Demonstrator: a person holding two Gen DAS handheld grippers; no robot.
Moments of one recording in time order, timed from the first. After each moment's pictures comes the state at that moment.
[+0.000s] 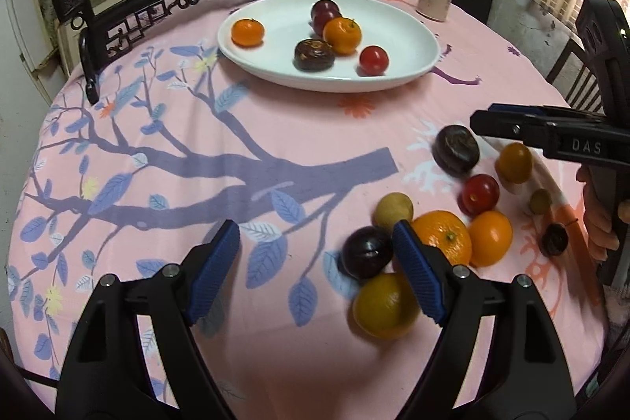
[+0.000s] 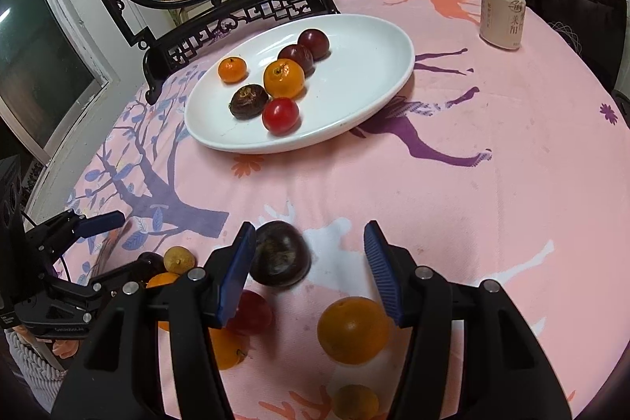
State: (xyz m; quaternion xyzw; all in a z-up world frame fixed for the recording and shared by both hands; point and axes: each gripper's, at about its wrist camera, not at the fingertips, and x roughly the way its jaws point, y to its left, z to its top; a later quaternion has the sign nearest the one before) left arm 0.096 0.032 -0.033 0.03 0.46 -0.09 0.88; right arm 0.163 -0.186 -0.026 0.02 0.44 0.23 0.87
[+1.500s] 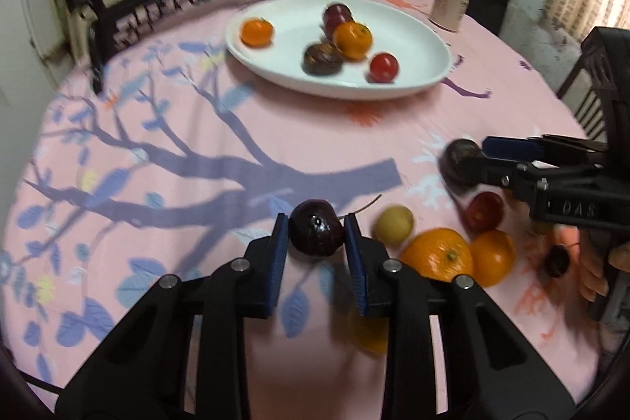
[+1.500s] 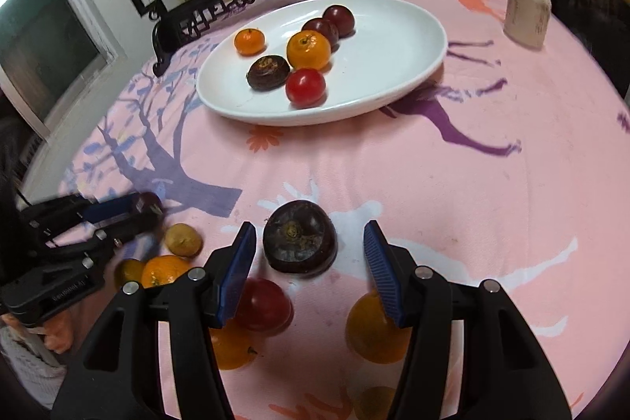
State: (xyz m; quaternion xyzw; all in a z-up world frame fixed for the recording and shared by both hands) left arm 0.101 0.026 -0.034 0.02 0.44 -0.05 0.89; right arm 0.156 -0.160 -0.043 -0.02 0.45 0.24 0.86
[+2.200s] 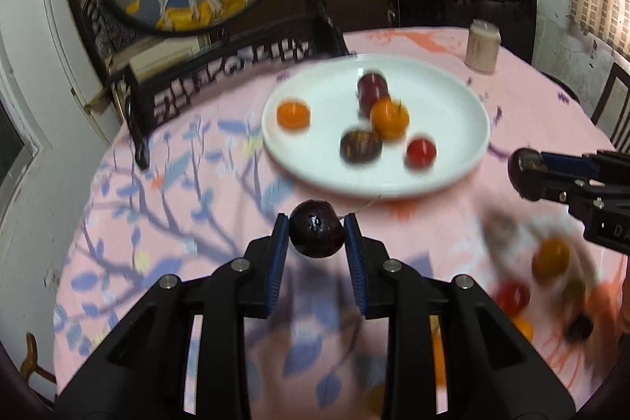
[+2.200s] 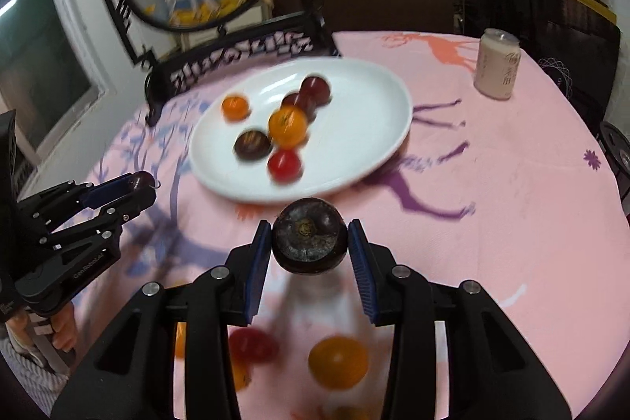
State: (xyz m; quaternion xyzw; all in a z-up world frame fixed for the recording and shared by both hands) left arm 0.145 0.013 0.009 0.07 0.37 0.02 0.92; right arm 0.171 -0.184 0.005 0.01 0.39 0.22 0.90
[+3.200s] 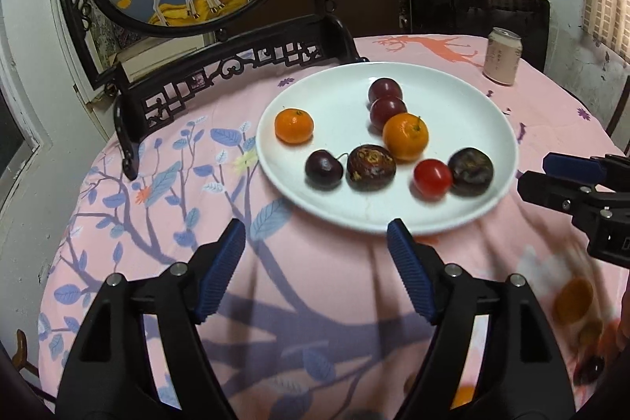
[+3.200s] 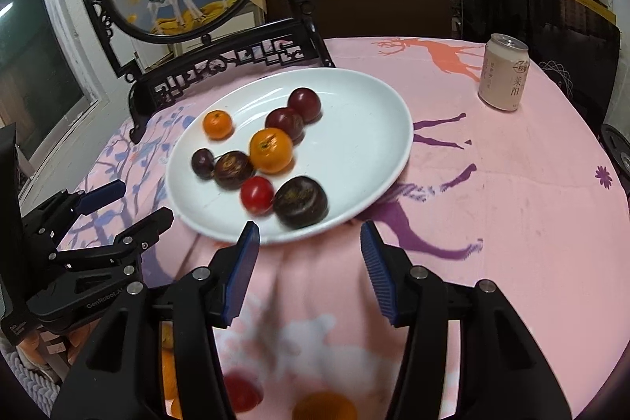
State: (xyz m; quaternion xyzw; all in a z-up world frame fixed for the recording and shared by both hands) left arm 0.168 0.014 -0.010 0.06 0.37 0.03 0.93; right arm 0.198 -0.175 -0.004 0.00 0.38 0.21 0.90
